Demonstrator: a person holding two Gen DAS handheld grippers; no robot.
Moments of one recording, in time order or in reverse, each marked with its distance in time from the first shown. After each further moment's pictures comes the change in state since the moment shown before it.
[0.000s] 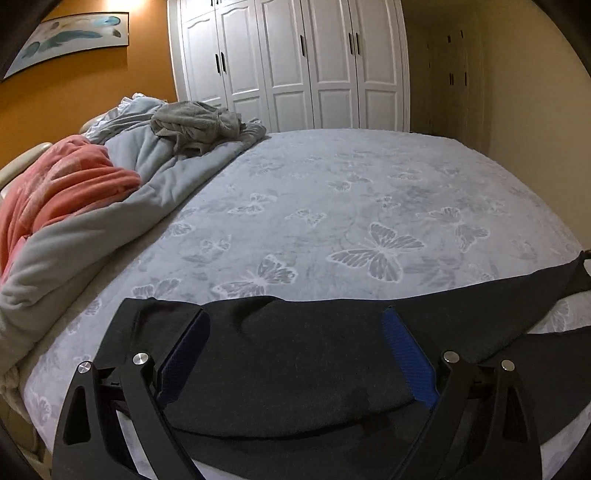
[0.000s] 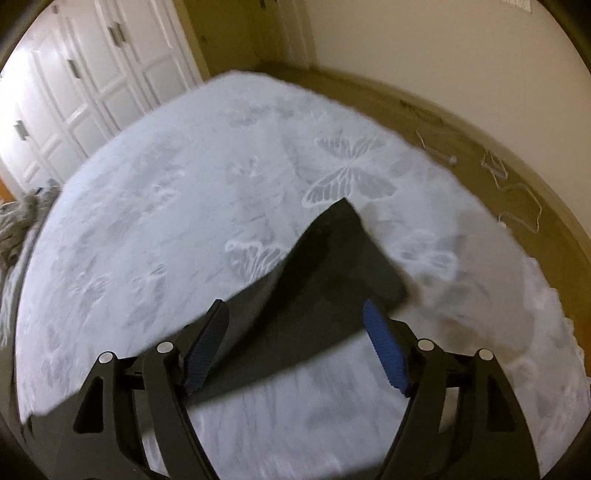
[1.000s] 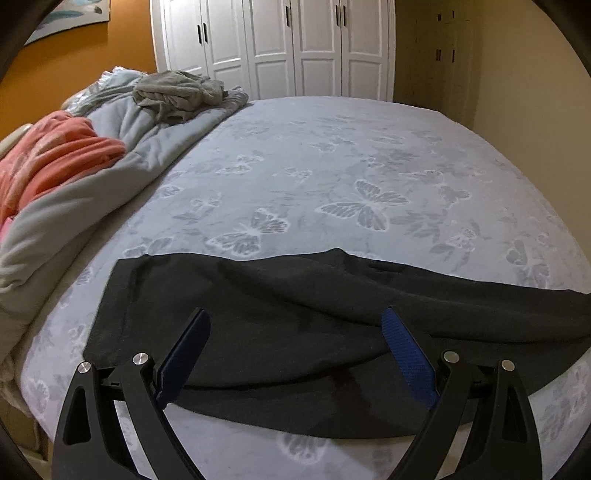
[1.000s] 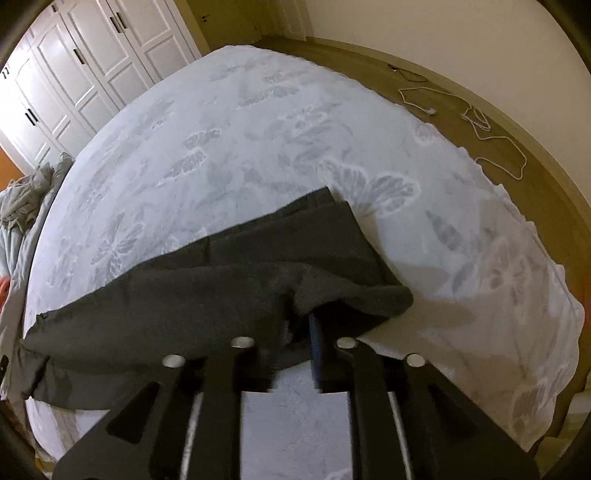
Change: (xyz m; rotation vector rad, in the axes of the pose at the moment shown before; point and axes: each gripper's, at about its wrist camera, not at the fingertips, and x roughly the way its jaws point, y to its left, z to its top) left arm -0.021 0.020 -0.024 0.018 0.121 -0.084; right arm -0.114 -0.141 -0.152 -0.013 0.075 0.110
